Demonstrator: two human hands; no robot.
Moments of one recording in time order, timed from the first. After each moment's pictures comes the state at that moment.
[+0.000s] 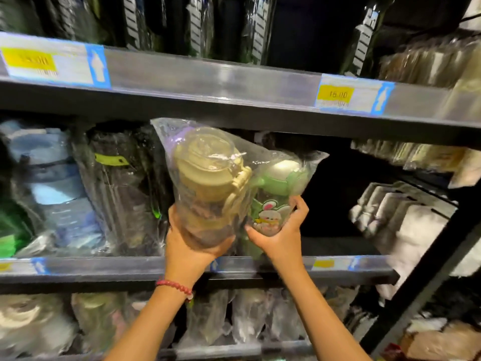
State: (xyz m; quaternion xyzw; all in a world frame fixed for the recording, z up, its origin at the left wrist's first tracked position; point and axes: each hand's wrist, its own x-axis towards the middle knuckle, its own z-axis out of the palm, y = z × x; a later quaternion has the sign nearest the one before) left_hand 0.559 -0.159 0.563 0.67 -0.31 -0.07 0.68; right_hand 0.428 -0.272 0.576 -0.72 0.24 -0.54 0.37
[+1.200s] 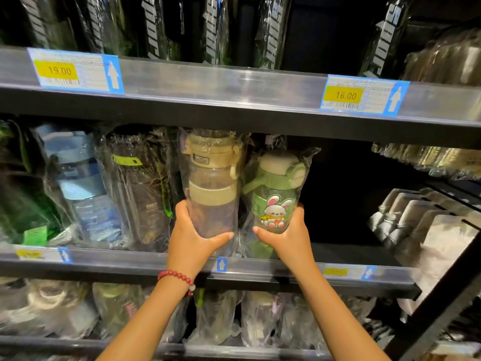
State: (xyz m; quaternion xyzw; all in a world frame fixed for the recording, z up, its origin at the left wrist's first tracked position) left_hand 0.562 -0.152 0.589 0.73 -0.36 0.00 0.59; right_hand 0.429 -0.286 0.588 -0.75 0.31 -0.42 0.41
